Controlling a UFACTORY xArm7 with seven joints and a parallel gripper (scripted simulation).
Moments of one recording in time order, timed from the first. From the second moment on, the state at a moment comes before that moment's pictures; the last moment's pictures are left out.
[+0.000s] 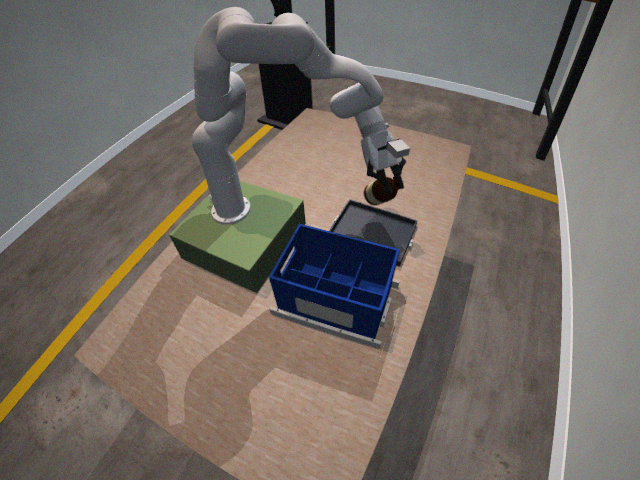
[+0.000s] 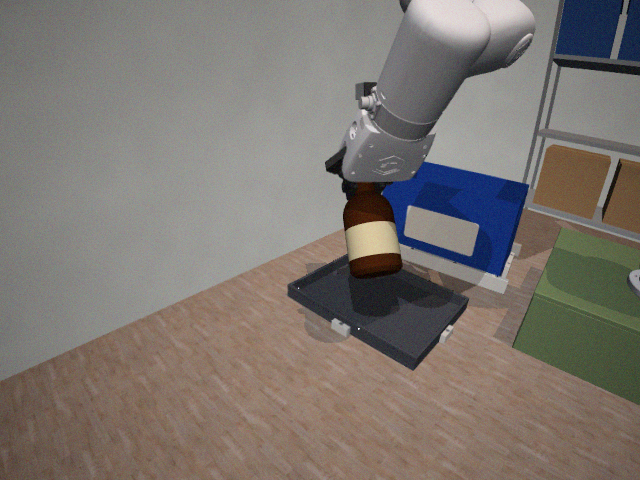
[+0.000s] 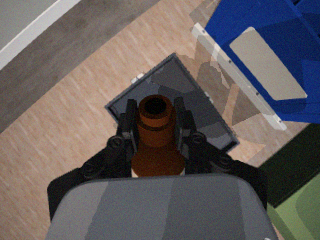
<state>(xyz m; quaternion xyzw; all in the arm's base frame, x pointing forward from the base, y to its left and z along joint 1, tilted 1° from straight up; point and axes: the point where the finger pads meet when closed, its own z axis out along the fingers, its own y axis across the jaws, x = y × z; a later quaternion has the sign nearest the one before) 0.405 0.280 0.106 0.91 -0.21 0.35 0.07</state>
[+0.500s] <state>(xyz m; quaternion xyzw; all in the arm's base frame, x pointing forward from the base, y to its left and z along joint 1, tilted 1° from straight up) 0.404 0.281 0.106 0.89 -0.20 0.39 0.08</state>
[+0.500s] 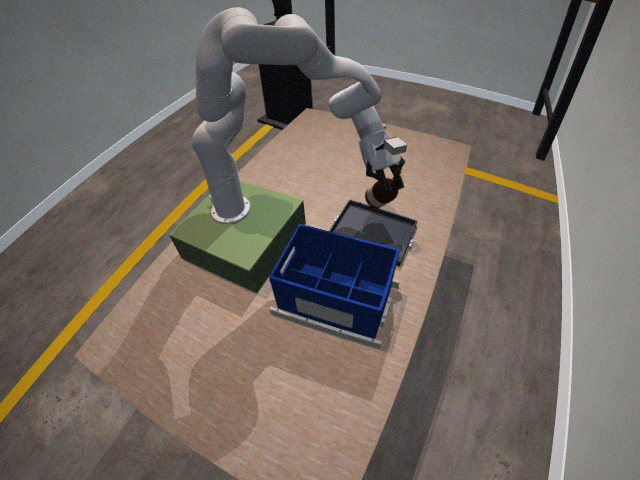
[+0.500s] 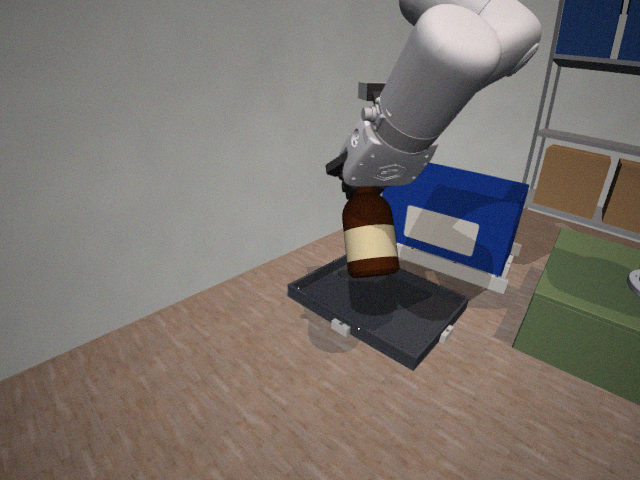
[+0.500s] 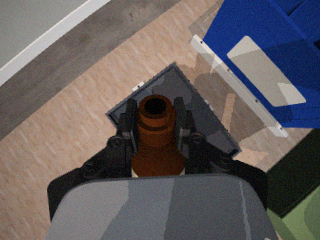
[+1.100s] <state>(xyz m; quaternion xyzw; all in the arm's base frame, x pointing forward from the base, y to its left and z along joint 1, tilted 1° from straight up) 0.404 0.282 0.107 0.88 -0.20 0.41 0.08</state>
